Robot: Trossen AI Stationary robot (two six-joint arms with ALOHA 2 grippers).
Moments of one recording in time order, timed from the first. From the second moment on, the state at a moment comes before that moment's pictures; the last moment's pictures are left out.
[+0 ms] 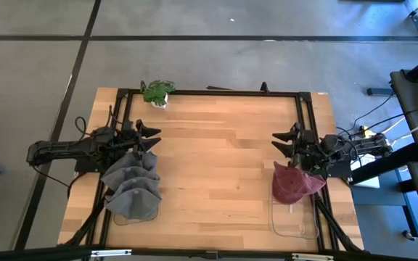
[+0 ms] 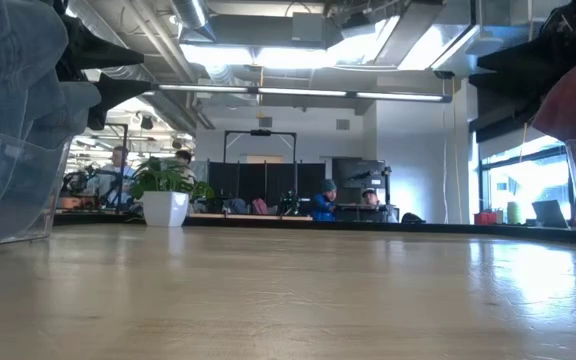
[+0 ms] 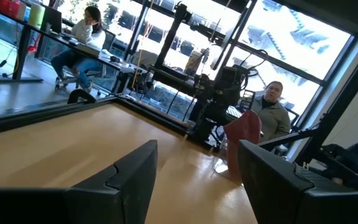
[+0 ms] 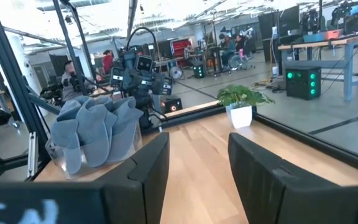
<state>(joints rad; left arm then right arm) 0.13 0.09 0.01 0.21 -0.11 -0.42 0.20 0.00 0.06 0.07 0.45 0.15</state>
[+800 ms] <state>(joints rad) 0.13 0.09 0.01 0.15 -0.11 -0.41 0.20 0.00 0.01 0.08 0.45 0.10</state>
